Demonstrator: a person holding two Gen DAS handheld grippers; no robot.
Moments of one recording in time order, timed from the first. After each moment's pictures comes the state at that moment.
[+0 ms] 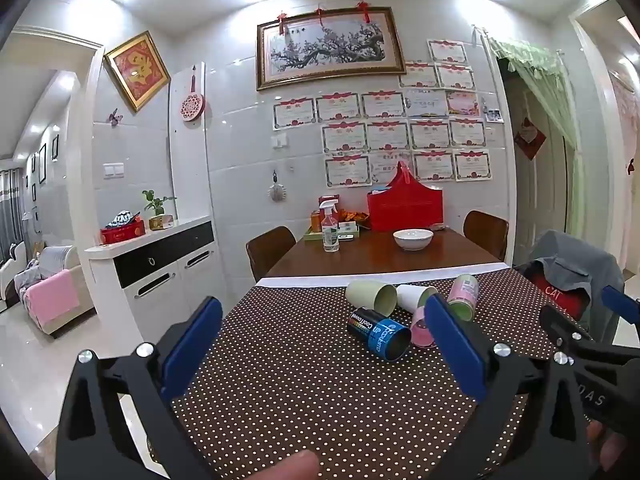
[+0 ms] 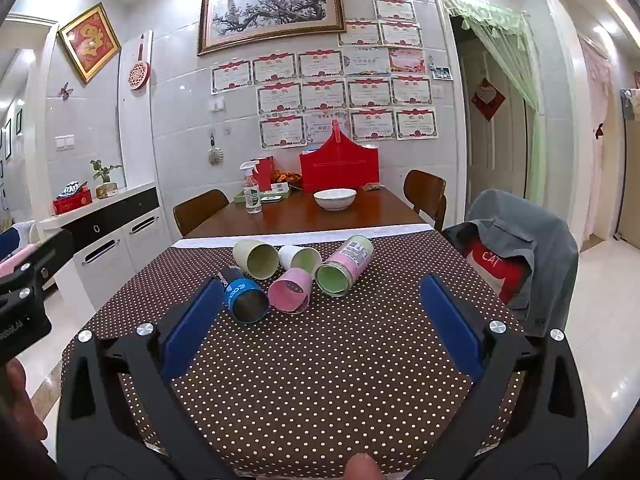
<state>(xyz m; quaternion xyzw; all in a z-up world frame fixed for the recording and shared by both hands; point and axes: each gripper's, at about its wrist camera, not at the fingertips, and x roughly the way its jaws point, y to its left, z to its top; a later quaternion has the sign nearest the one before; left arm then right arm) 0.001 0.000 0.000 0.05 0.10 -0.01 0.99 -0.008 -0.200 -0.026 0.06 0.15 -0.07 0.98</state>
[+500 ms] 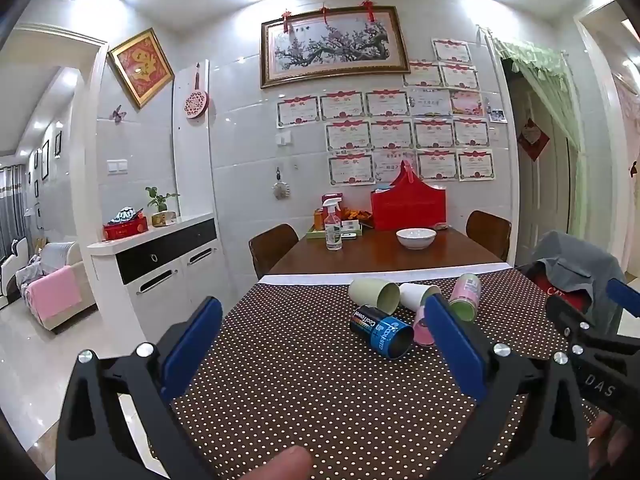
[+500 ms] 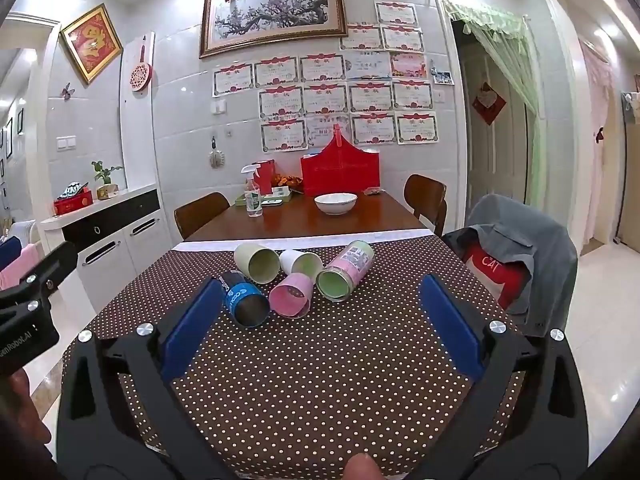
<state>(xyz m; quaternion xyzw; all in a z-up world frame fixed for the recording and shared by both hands) 0.001 0.000 -0.002 0.05 0.10 0.00 0.99 -0.011 -0.195 -0.020 0.06 0.14 -0.07 0.99</state>
